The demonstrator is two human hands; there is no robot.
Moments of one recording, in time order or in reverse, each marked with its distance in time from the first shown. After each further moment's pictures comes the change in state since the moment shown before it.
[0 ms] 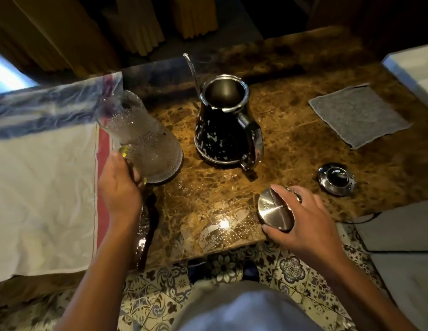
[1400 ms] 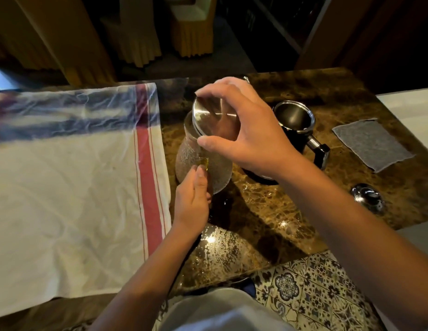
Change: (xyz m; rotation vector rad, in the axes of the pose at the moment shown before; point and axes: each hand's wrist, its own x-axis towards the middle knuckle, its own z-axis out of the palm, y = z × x) left_hand 0.016 -0.019 -0.028 -0.273 -0.447 -0.056; right_hand 0.124 -0.296 -0.060 0.305 0.136 -0.546
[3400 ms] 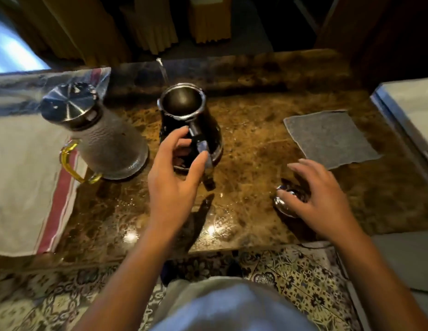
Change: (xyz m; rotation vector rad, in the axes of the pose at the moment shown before) left_hand -0.024 0.045 0.219 0.465 0.256 0.298; right_hand -0.223 0.282 -0.168 -0.188 -0.115 0.448
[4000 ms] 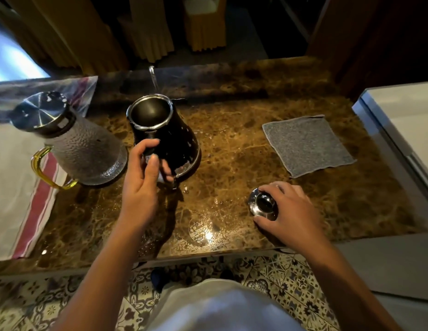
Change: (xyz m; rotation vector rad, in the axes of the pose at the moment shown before) left_hand 0.002 -0.020 0.013 -0.301 -0.114 -0.086; right_hand -0.005 0.037 0.019 -0.204 -0.077 -0.047
